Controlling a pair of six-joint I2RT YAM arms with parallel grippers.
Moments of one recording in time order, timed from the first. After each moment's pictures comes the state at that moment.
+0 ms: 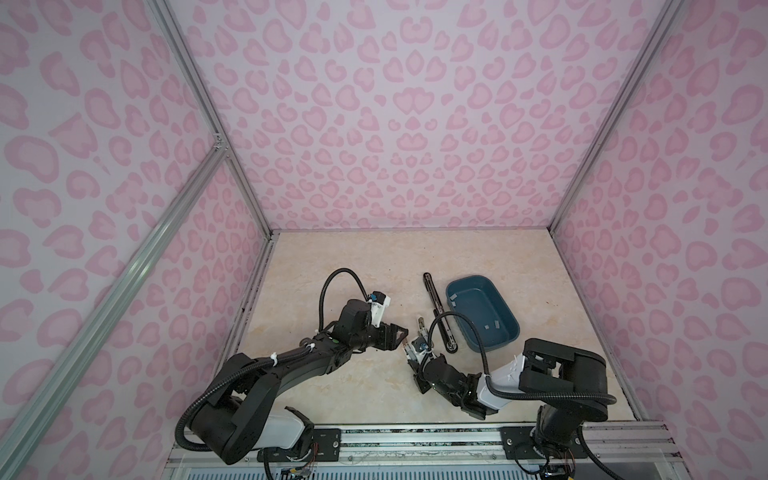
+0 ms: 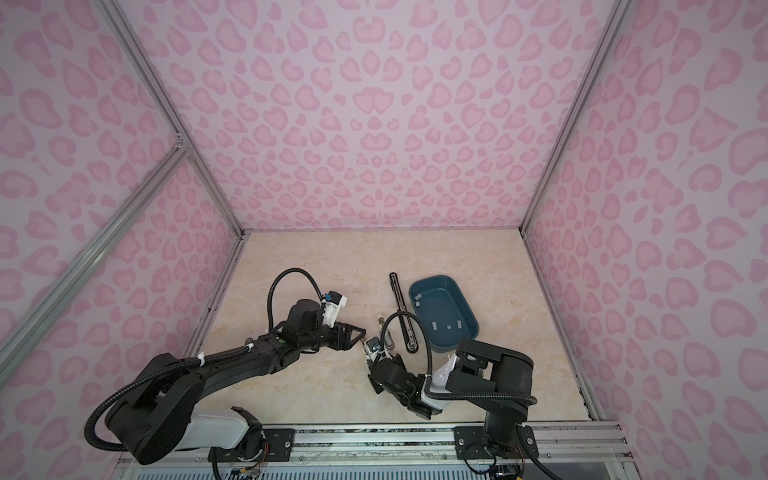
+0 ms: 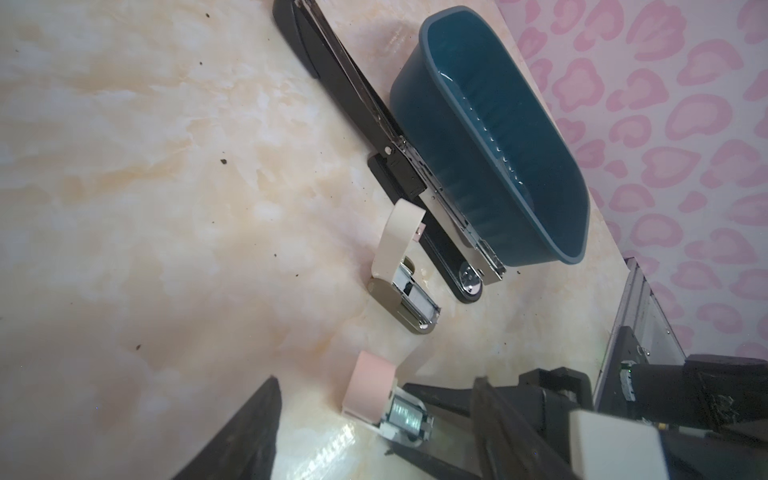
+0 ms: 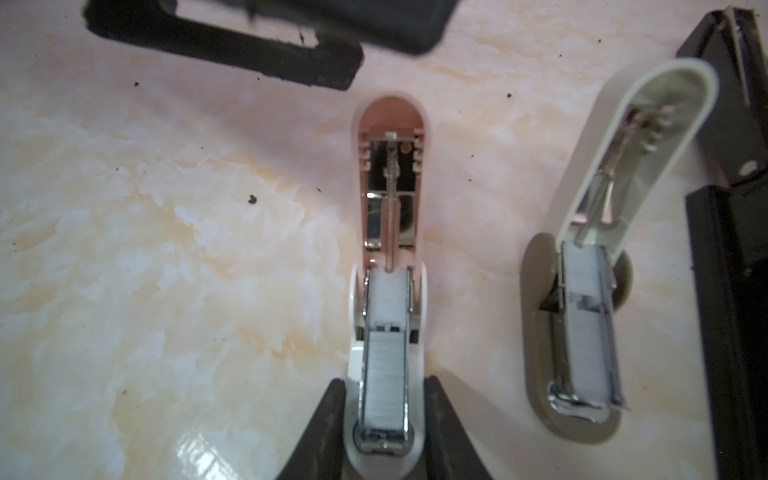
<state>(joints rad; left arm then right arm) -0.58 1.40 0.54 0.21 0.41 -0.43 1.17 1.75 0.43 0.68 0.42 0.35</state>
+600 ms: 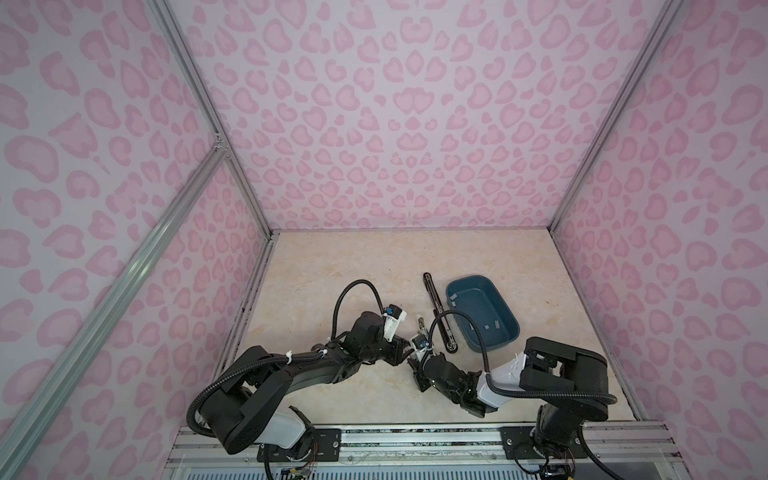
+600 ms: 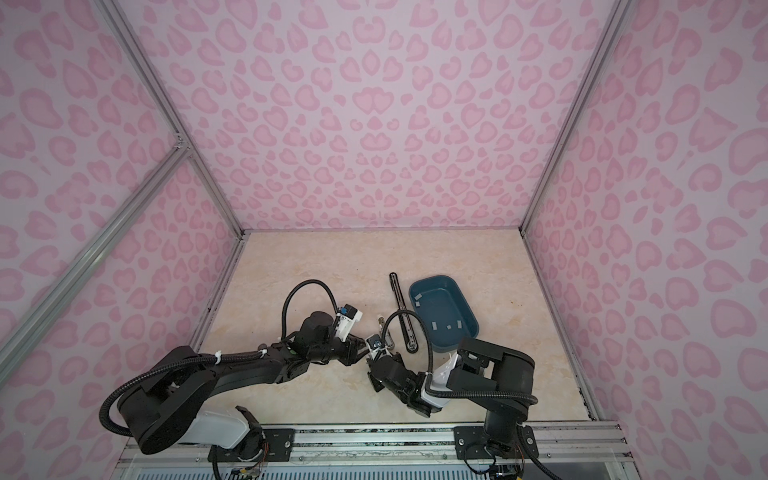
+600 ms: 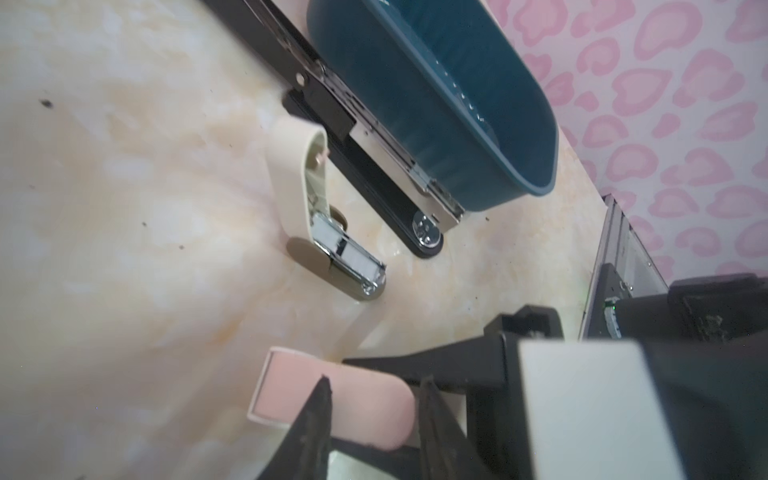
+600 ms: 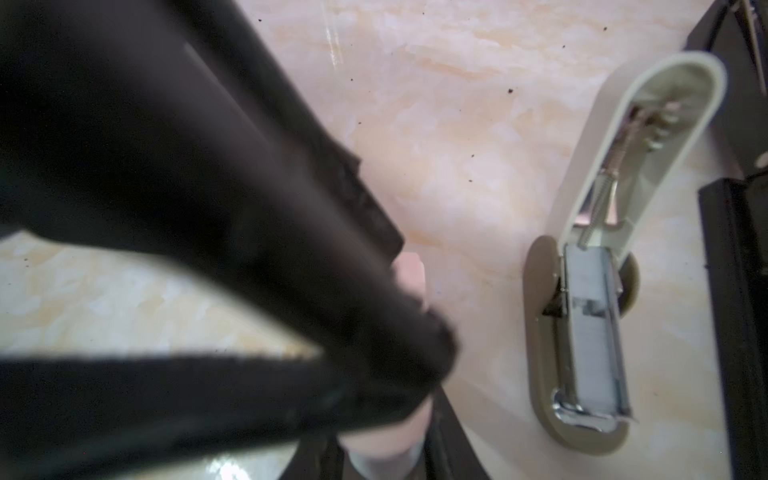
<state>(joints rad) -0.73 1.44 0.46 0.33 0.40 -0.42 1.14 1.74 0.44 0.66 0.39 0.38</state>
